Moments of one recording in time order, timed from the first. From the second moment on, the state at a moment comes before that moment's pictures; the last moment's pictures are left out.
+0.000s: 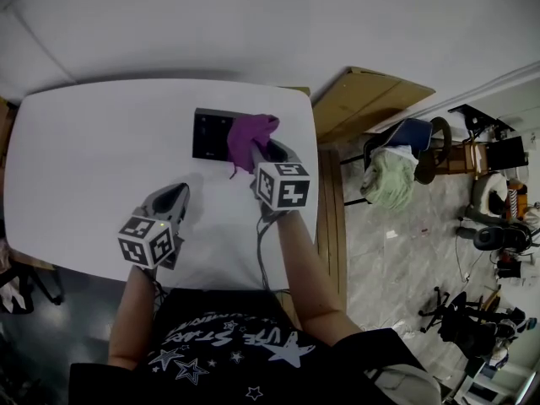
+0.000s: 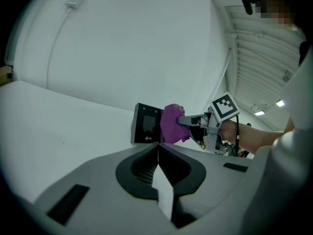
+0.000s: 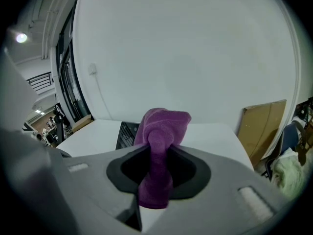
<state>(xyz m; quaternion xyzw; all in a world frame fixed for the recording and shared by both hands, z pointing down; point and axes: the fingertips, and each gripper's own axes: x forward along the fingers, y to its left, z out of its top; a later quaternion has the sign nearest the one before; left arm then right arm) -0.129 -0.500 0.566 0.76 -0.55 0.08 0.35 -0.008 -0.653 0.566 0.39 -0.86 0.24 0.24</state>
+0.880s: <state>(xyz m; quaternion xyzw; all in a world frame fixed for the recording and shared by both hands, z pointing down) -0.119 -0.481 0.557 0.77 -0.53 0.08 0.34 0.038 -0.621 0.561 0.43 -0.84 0.23 0.24</state>
